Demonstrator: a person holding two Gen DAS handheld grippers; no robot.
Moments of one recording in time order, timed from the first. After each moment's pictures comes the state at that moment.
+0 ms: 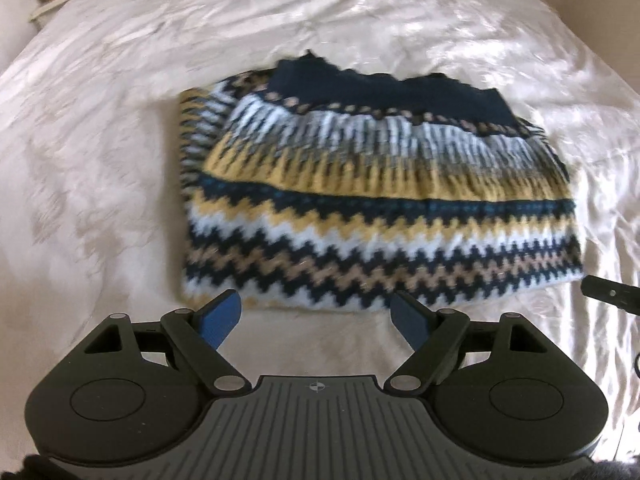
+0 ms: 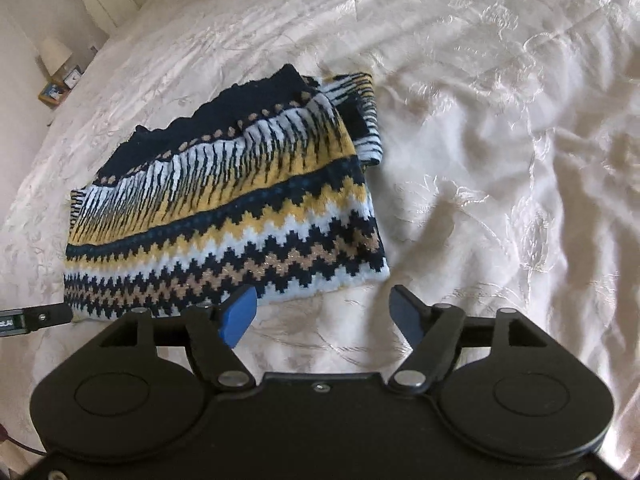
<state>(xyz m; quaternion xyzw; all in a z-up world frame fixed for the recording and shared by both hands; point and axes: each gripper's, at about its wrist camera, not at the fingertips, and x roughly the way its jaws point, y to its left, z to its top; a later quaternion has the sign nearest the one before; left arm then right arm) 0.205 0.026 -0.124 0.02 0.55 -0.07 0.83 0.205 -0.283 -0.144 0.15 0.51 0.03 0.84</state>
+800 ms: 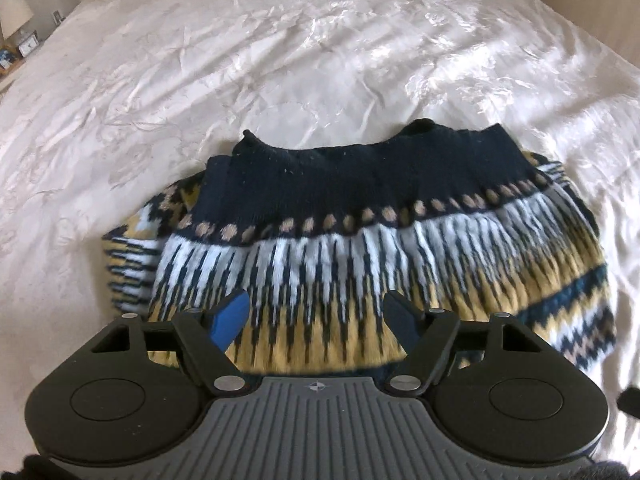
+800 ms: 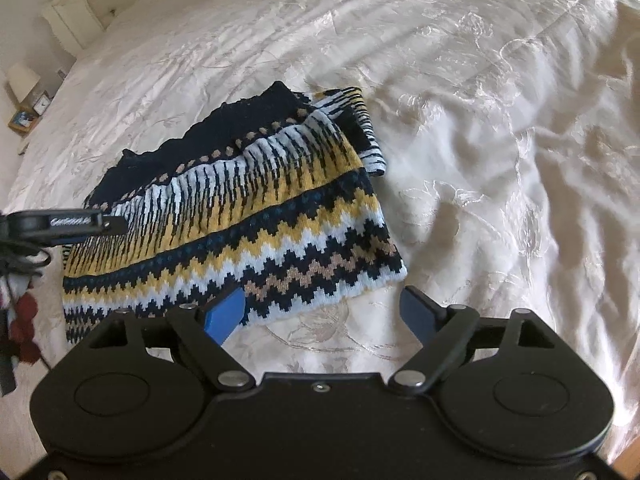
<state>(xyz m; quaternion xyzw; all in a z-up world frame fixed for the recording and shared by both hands) 0.315 -0.029 -0.147 0.09 0.53 -0.10 0.84 0.208 -0.257 -0.124 0.17 0.51 -0.03 0.84</state>
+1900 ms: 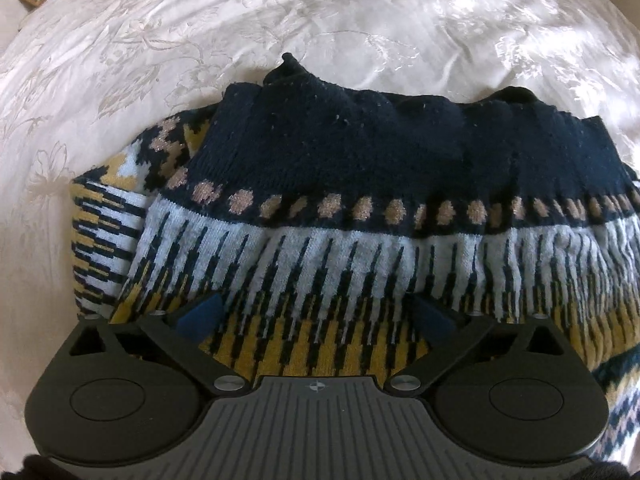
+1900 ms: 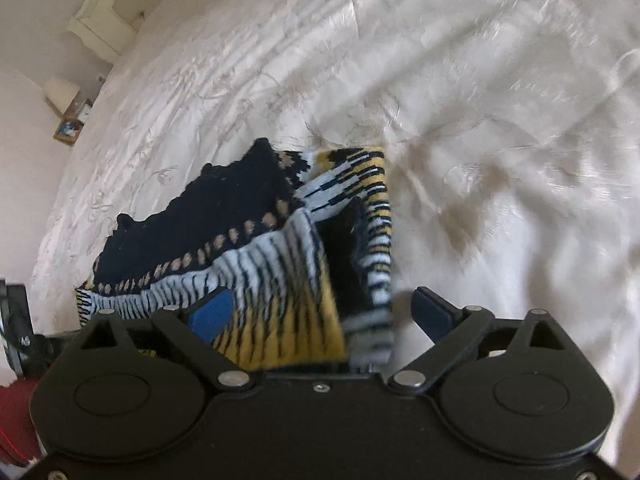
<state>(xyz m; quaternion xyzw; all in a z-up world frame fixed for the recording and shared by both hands) 0.351 -0.017 -0.205 0.05 0.58 -0.03 0.81 0.352 -0.346 -0.190 0.24 0.53 0.09 0.81</state>
